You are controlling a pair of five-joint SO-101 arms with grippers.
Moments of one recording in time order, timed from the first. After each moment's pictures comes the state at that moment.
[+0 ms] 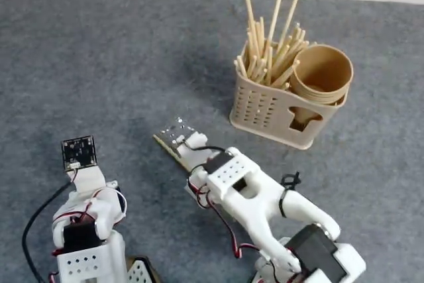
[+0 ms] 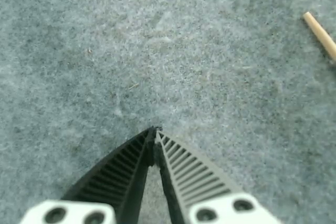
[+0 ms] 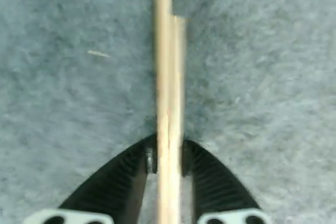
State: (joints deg) left arm -18.9 -103.7 96.0 74.1 6.8; right arm -46.5 -6.9 48.6 46.1 8.3
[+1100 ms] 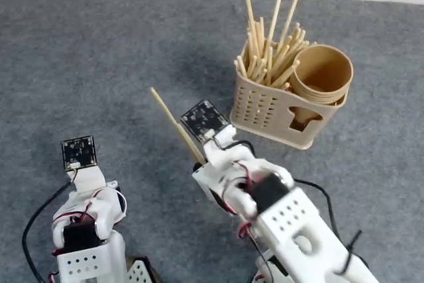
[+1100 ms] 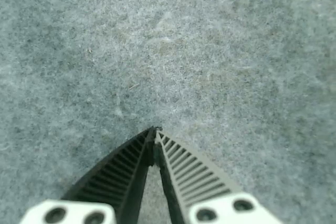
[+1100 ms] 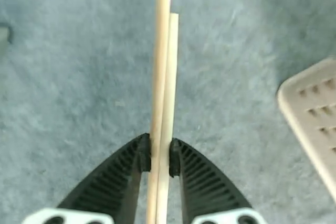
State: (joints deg) left arm -18.9 -103.7 96.0 74.1 6.8; right arm -42.5 -52.9 54.9 55.3 8.5
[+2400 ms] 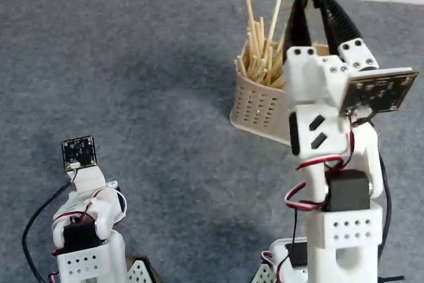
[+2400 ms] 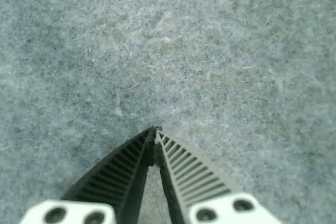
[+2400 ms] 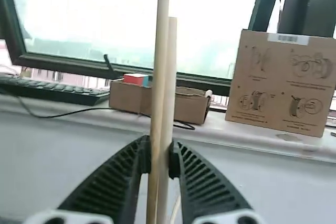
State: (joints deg) left arm -18.9 -103.7 96.0 74.1 6.8; right arm -9.8 -54.2 31.1 11.5 7.0
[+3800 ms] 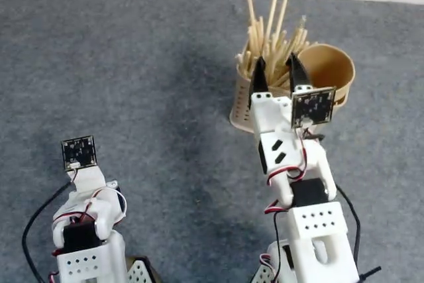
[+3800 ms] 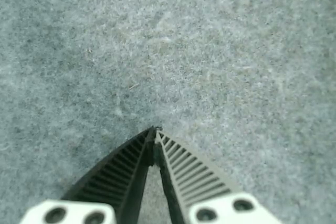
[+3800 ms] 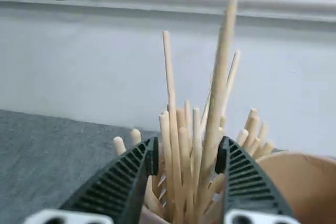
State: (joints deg) left arm -18.9 -103.7 96.0 74.1 6.8; right arm -14.4 -59.8 64.6 2.8 3.6
